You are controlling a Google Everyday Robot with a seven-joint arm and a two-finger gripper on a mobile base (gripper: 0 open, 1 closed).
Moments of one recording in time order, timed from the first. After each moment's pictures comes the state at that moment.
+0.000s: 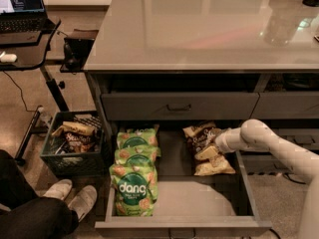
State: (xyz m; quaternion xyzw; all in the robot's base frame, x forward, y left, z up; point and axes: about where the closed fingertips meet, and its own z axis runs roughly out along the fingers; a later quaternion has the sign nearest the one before) arm 0.678 -0.217 0.451 -0.44 0.82 0.15 0.33
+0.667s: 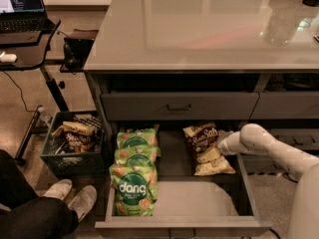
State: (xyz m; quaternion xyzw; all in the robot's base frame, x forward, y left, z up) arm 0.686 -0.243 0.420 -0.40 0.85 0.12 0.32
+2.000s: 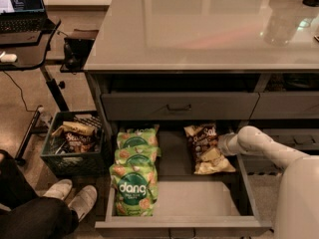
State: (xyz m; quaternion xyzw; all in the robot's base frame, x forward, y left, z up) arm 0.701 -0.269 0.385 -0.37 0.87 0.09 0.31
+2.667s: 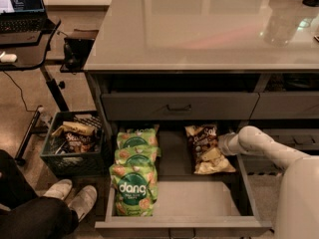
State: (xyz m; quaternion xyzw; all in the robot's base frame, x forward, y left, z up) arm 0.701 -0.269 0.385 -0.37 0.87 0.09 0.31
